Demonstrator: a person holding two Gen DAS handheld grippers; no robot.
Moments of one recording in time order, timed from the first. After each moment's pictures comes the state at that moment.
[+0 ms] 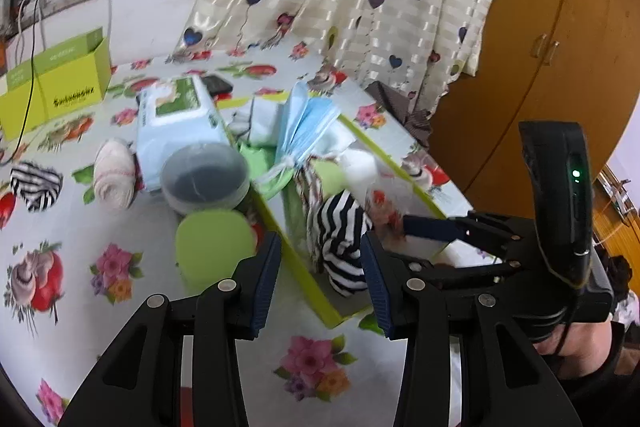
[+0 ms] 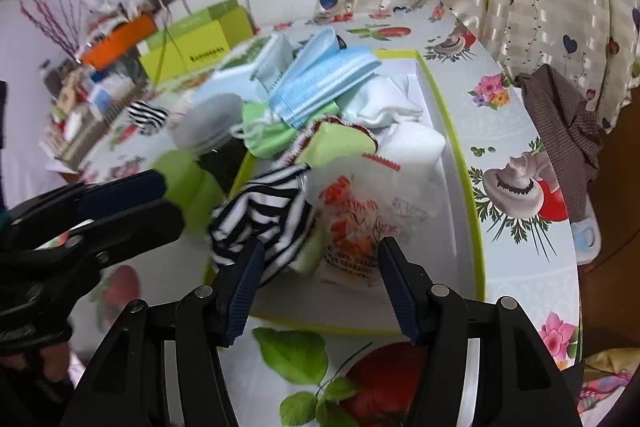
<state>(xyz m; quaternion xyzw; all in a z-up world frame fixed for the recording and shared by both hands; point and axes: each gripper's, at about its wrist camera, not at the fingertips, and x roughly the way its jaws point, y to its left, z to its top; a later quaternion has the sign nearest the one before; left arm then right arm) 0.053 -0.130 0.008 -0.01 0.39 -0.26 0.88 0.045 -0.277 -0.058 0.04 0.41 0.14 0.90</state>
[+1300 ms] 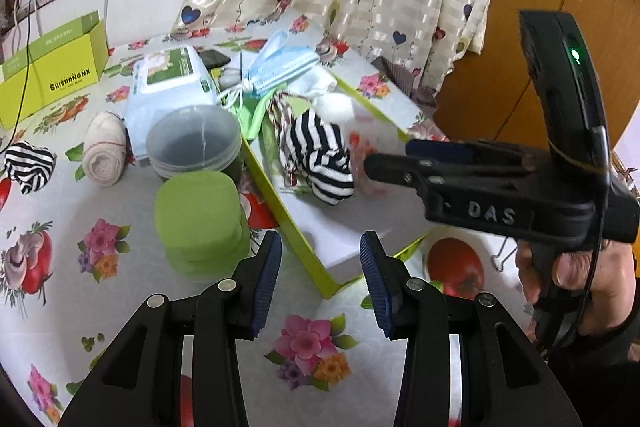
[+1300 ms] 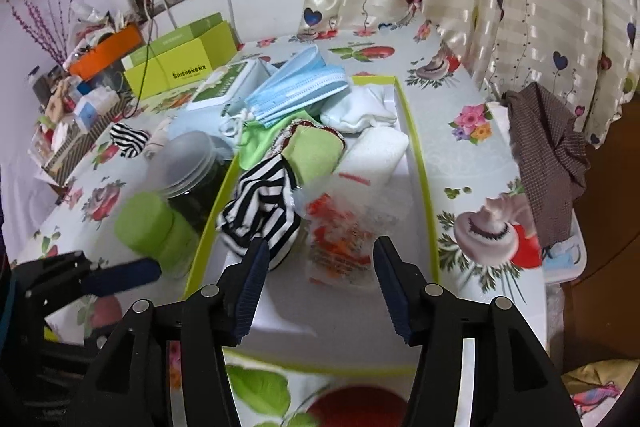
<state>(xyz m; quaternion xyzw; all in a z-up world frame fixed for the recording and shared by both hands) 0.043 -0.142 -0.005 0.00 0.40 -0.25 0.88 0.062 -0.296 -0.037 0.03 0.39 0.13 0.91</state>
